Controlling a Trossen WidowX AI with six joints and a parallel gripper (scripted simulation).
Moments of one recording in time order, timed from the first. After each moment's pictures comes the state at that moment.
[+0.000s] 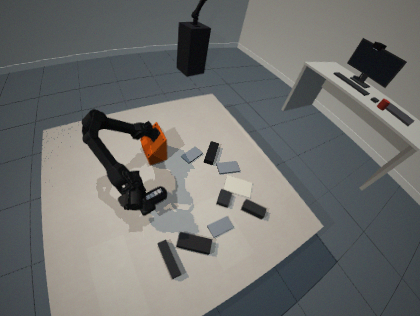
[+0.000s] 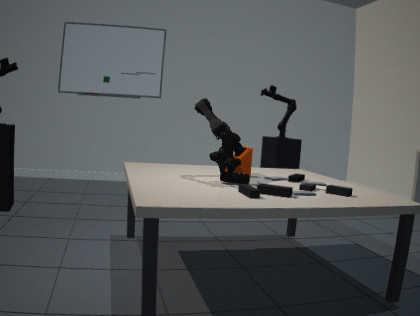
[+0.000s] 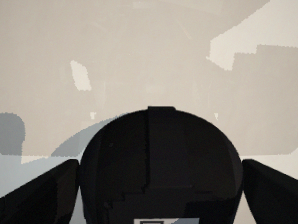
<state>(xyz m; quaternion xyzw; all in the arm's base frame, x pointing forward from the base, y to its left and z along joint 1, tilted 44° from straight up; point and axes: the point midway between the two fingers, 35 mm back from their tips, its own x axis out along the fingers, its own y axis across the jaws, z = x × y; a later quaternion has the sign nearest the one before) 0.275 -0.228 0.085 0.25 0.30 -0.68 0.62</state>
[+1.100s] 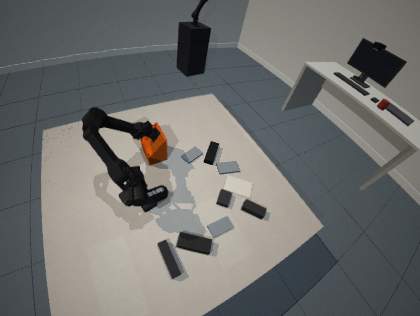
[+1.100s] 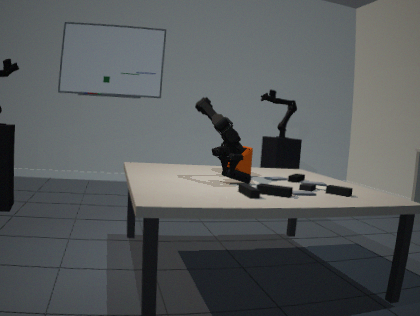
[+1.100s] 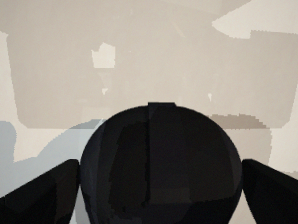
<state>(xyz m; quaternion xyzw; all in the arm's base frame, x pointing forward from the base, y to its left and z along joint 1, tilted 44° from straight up) 0.277 -0.204 0.094 0.24 0.30 -0.68 0.62</state>
